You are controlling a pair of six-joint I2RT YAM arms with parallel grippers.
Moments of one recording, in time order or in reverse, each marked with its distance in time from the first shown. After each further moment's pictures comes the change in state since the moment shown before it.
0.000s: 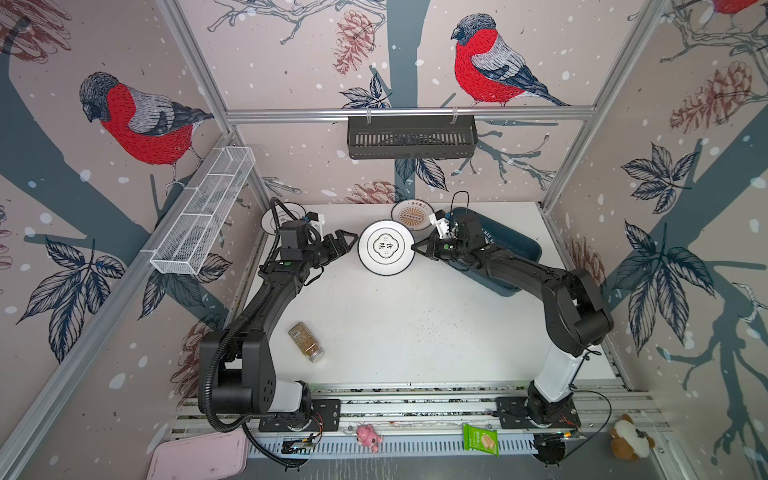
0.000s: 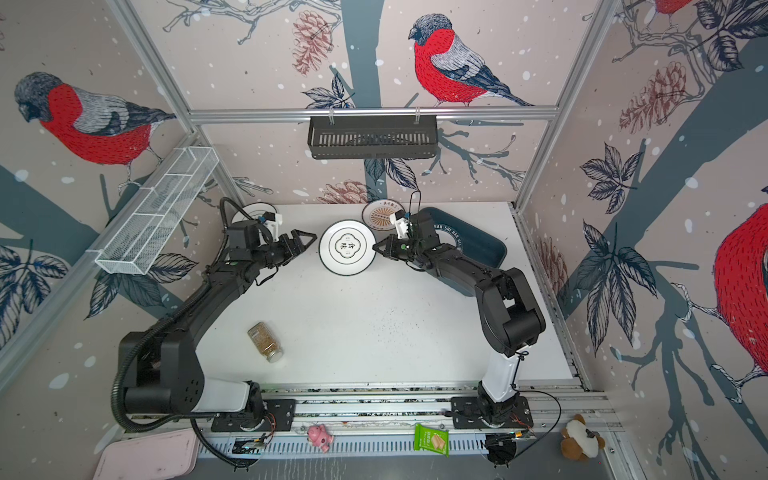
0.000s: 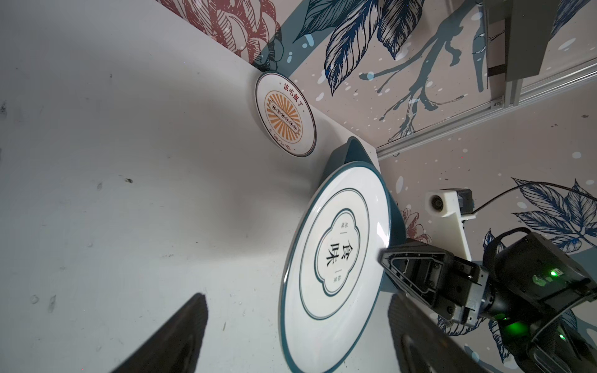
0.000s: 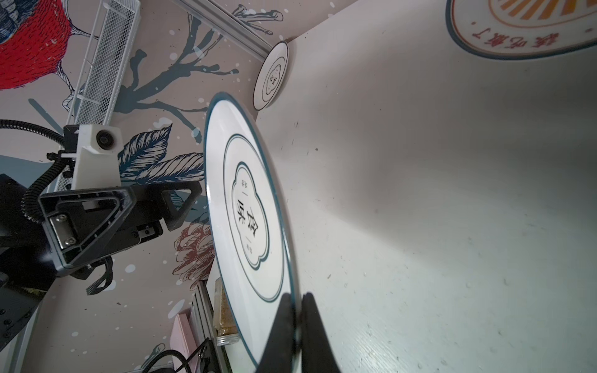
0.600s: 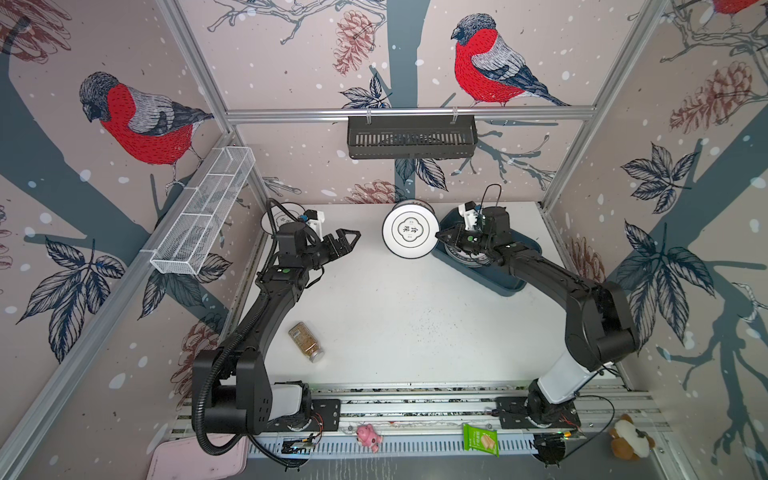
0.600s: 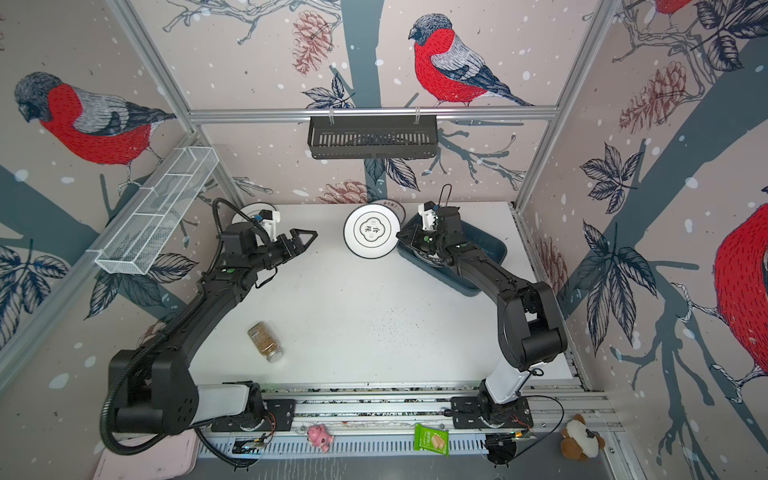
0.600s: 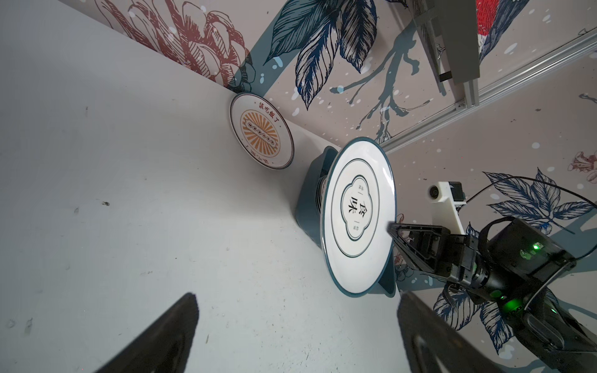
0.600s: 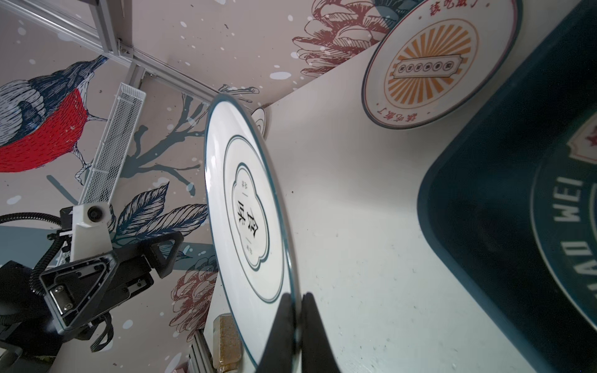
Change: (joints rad) left arm -0.030 -0.089 -0.044 0.076 0.004 -0.011; right arm -0.152 -0.134 -0.059 -0.041 0.050 0.043
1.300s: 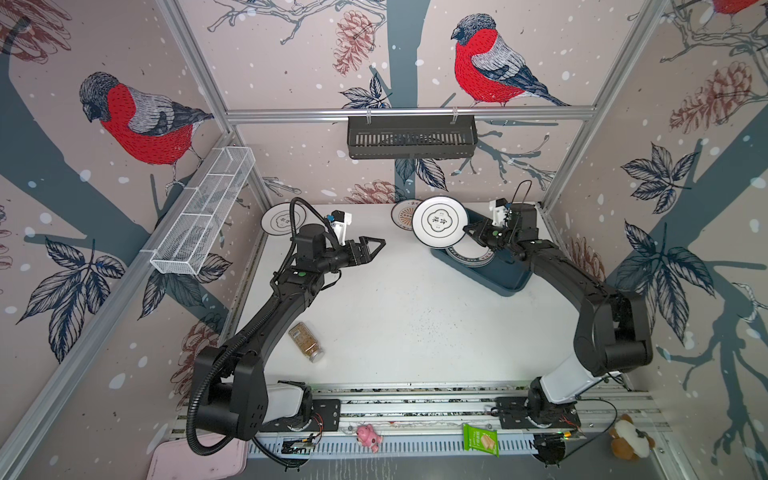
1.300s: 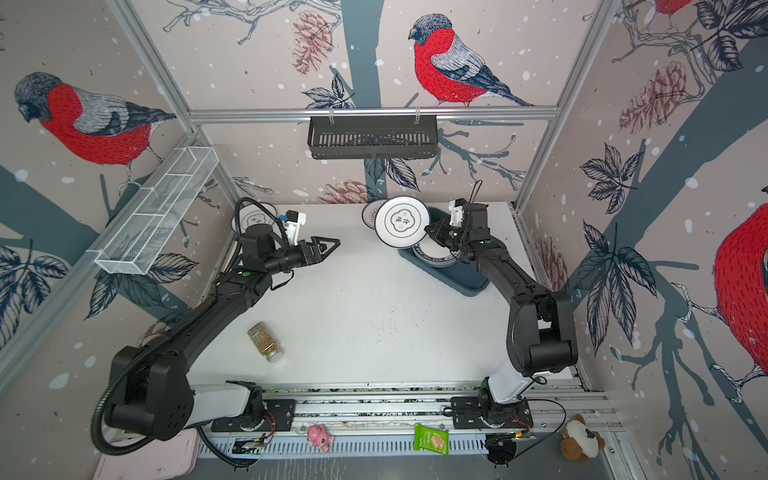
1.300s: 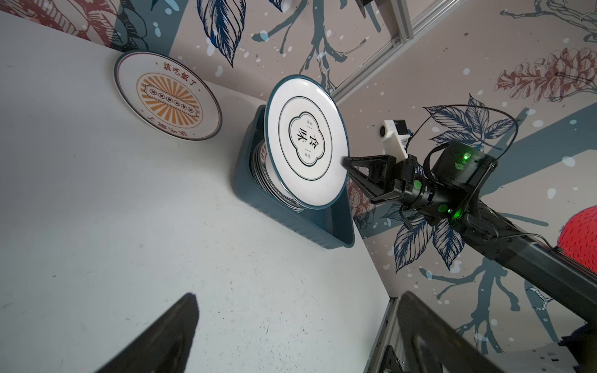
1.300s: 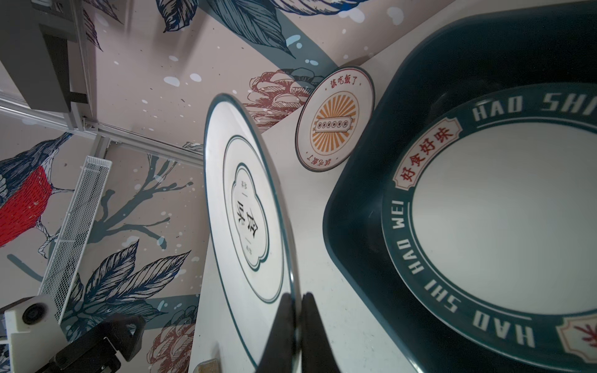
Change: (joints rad) left arm -0.170 -0.006 -0.017 0.080 0.094 0.018; right arm -0.167 -0.053 -0.002 -0.095 0.054 -0.012
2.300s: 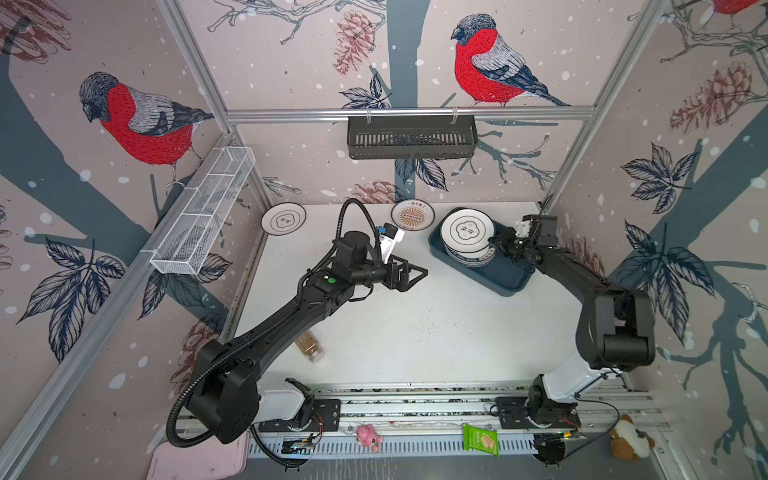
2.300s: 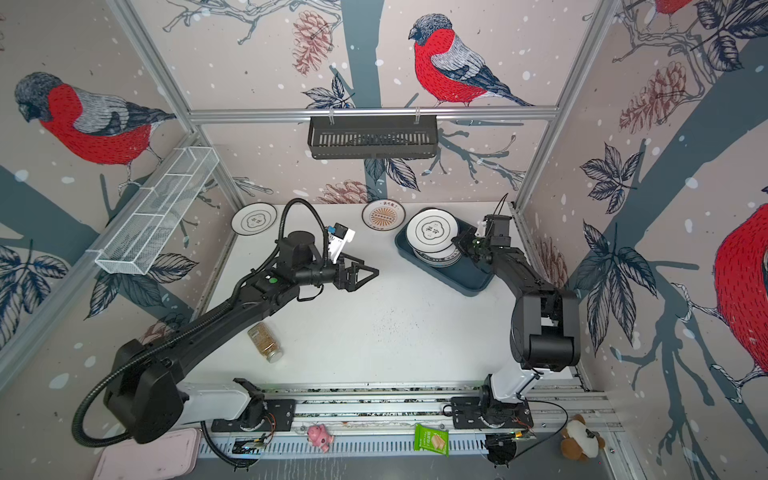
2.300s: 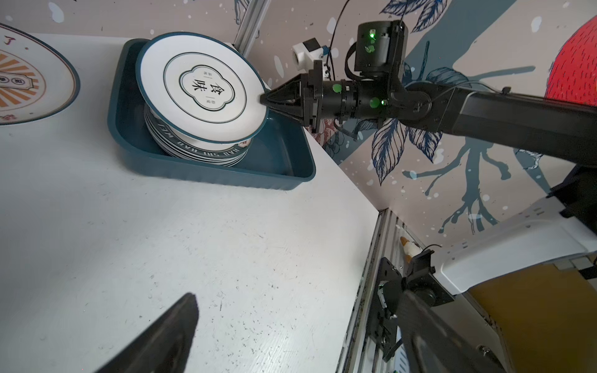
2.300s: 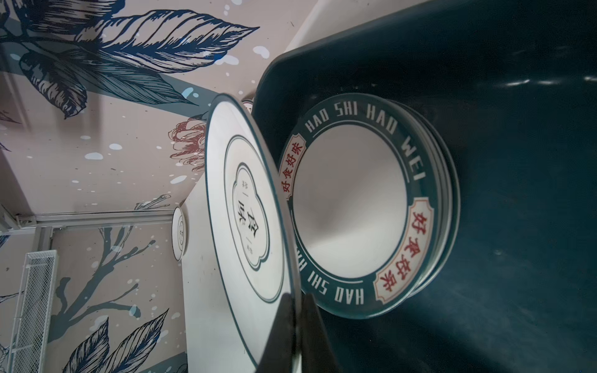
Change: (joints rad) left arm -0.361 0.004 0.076 -0.145 -0.090 0.245; right arm -0.184 0.040 -0.074 -0.050 0.035 0.070
